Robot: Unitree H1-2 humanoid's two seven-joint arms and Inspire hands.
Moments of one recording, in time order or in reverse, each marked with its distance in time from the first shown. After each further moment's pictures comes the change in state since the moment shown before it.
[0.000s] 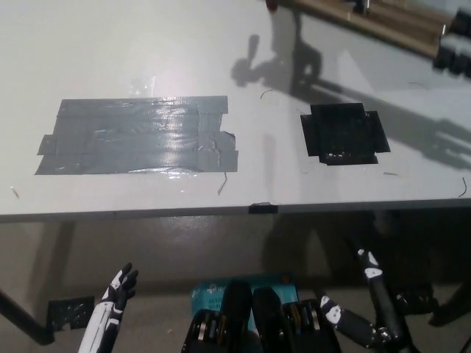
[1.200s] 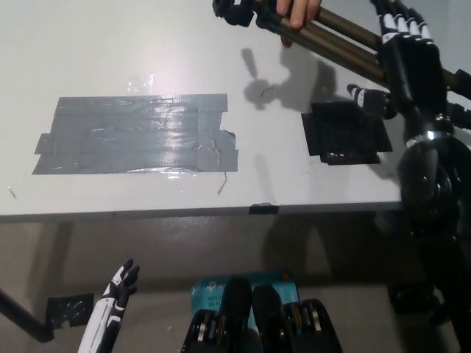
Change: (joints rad) left_arm -0.022 0.001 0.000 0.000 0.012 -0.013 0.000; right_arm -0.818 -0.150 -0.035 0.359 -0.576 0.336 0.067
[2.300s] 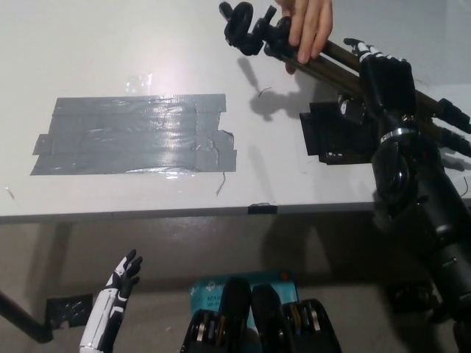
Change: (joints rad) left_arm -0.028 -0.001 -0.006 0.001 0.001 0.007 0.000; right_arm -0.131 -0.005 0.090 0.528 0.012 -0.129 -0.311
